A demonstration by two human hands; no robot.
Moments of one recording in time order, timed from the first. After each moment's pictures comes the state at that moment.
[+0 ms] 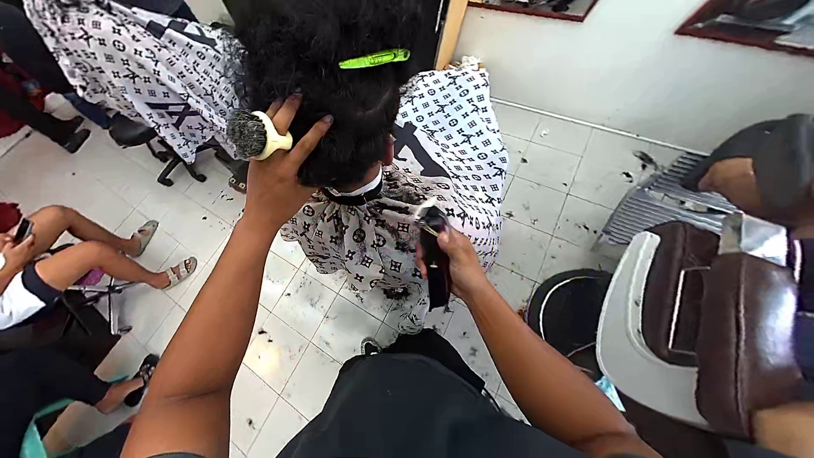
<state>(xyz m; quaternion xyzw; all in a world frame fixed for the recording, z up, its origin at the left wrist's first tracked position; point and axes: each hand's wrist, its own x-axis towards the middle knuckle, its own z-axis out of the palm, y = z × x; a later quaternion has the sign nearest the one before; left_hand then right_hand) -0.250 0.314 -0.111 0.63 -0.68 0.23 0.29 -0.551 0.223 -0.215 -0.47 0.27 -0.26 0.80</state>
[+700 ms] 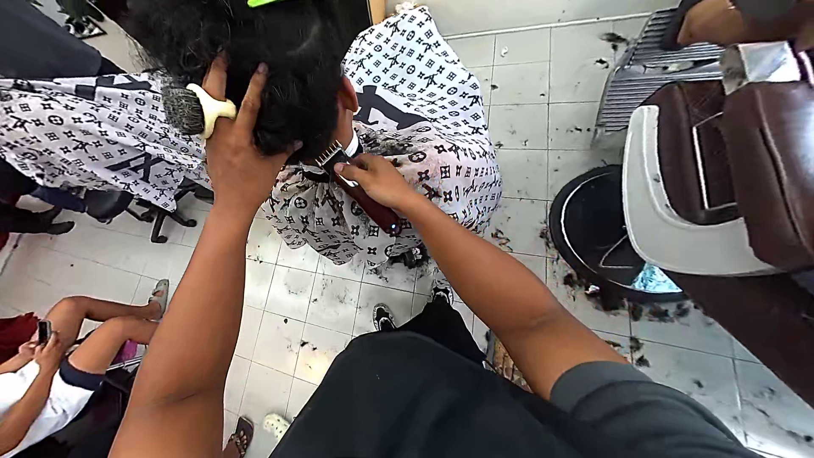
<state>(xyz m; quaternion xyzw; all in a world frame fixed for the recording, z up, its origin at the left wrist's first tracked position) -0.229 0.302 -0.095 0.66 -0.68 0.17 0.26 -0.428 0.218 -0.203 -0.68 0.34 -0.23 0.61</state>
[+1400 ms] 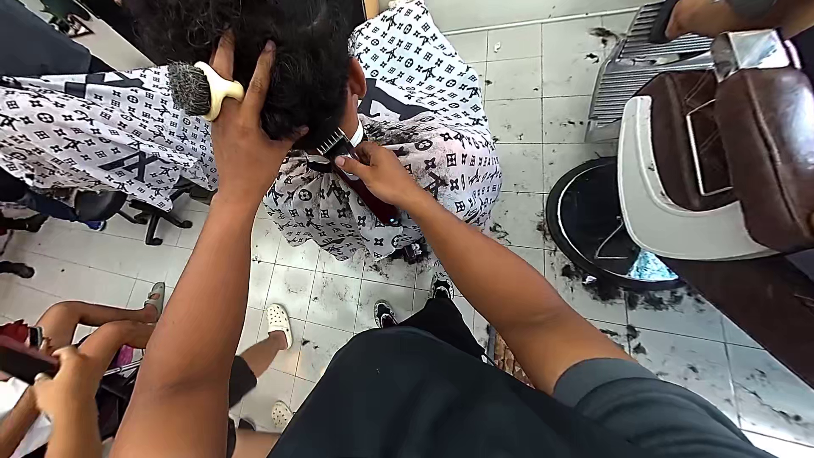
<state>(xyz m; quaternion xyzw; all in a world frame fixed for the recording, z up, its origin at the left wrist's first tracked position) -0.221 0.298 -0.096 0.65 -0.70 0.17 0.26 -0.423 0.232 -0.199 -0.71 0.36 -0.26 0.55</state>
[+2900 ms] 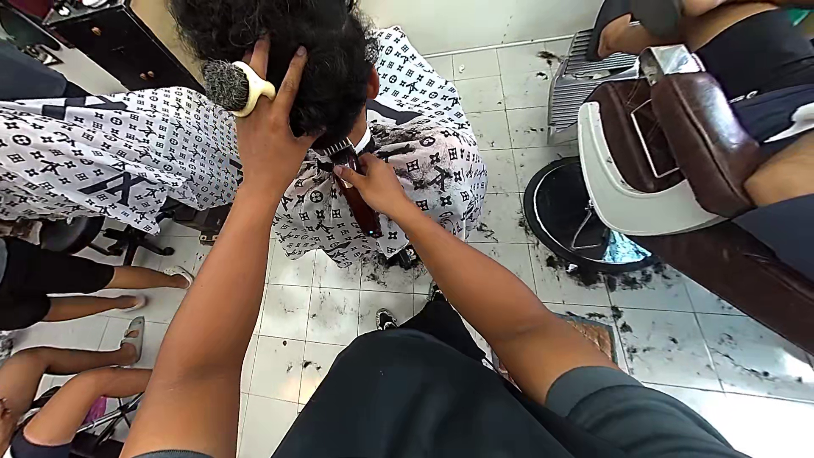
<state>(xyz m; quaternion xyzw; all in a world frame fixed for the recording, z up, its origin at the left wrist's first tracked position) -0.210 0.297 -0.096 0.62 -0.72 0.16 0.26 -0.387 0.278 -0.193 -0.68 0.46 -0.29 0.49</state>
